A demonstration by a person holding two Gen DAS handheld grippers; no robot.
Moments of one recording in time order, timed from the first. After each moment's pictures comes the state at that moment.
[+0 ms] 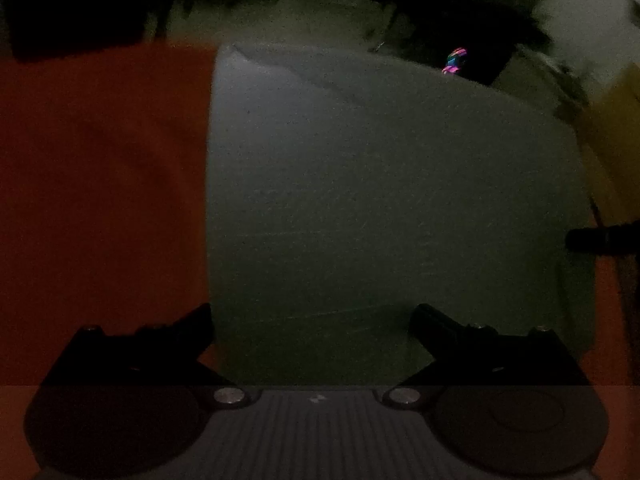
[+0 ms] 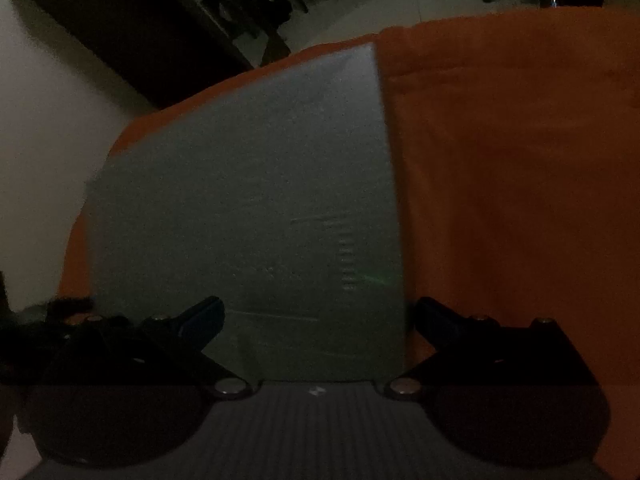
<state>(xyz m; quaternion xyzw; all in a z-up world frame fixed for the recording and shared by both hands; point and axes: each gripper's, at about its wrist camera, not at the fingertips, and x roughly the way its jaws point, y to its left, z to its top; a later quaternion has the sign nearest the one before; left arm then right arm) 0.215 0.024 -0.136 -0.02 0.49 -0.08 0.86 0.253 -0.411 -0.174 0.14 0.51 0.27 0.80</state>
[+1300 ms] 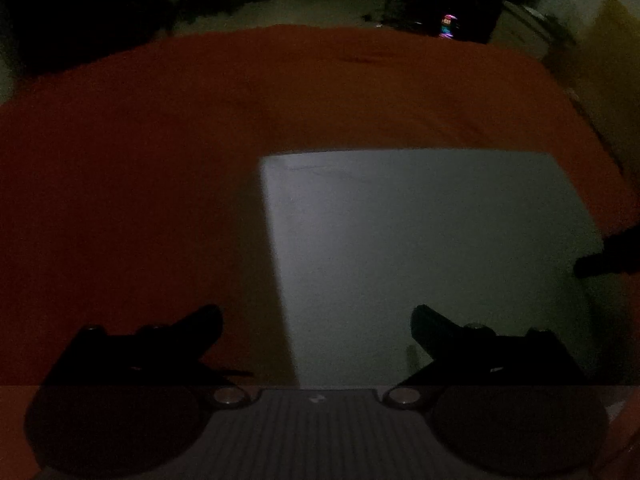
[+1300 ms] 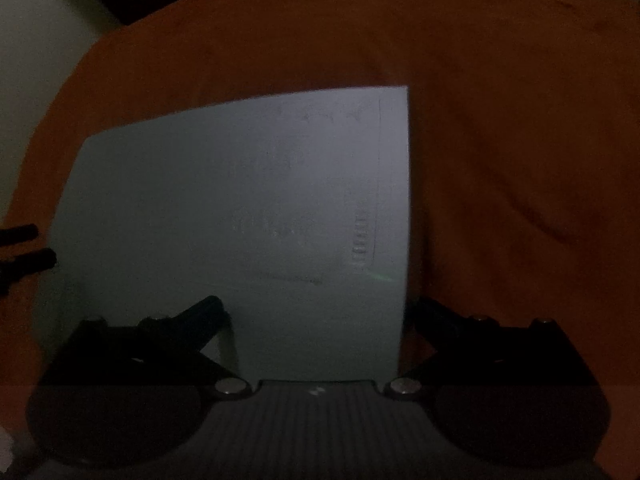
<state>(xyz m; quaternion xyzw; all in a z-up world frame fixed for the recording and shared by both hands) 0.150 0.007 -0.201 -0.02 0.54 -0.07 0.84 0.151 -0.421 -0.274 0.07 0.59 0.23 0.77</state>
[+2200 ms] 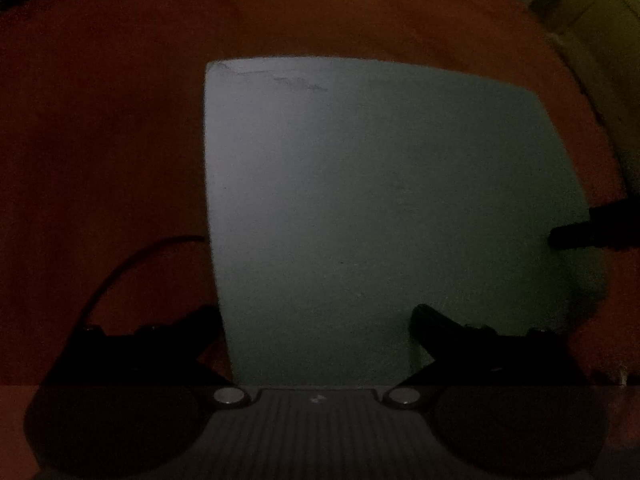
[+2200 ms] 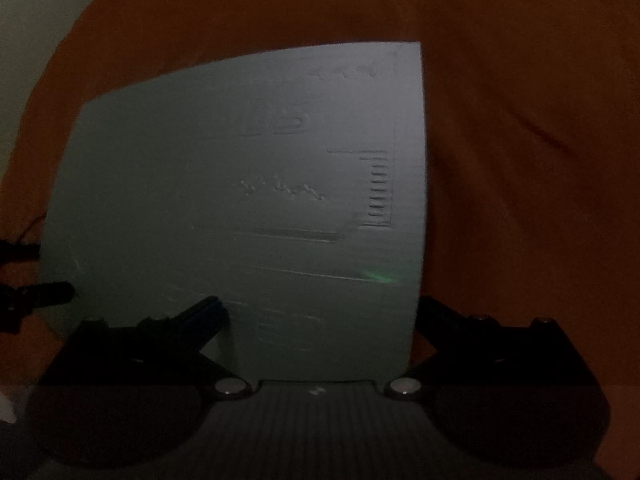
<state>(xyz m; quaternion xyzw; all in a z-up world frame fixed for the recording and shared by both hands) 0.132 -0.063 -0.237 0.00 0.62 -0.10 0.78 0.072 -0.434 -0.281 0.03 0.64 0.22 0.74</state>
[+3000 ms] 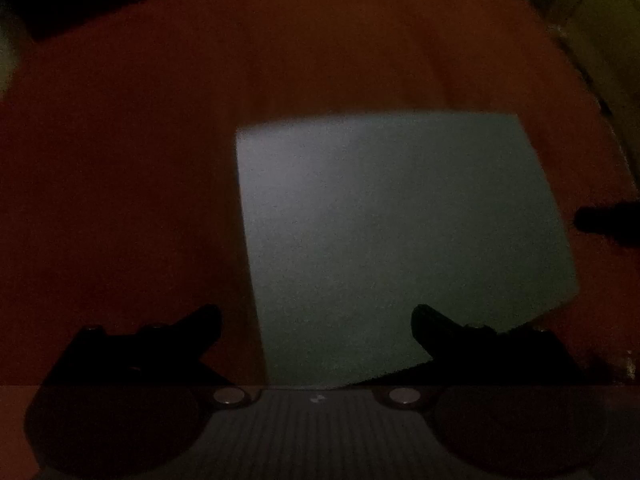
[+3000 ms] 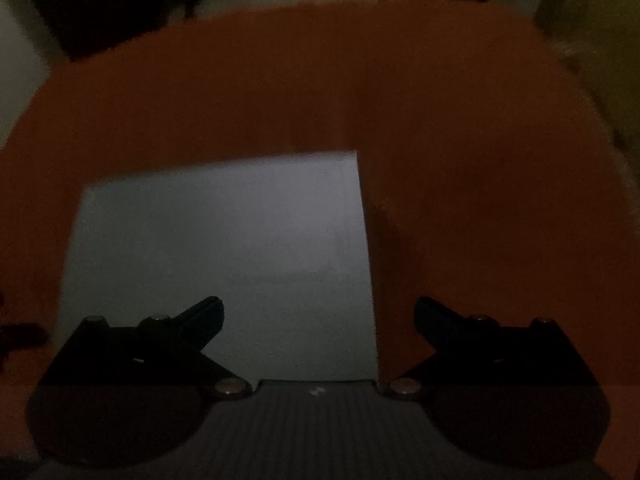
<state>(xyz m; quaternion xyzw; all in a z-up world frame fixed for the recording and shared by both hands) 0.184 -0.114 -0.163 0.07 0.59 -0.04 0.81 0.014 -0.442 -0.177 0.05 0.53 0.08 0.84</state>
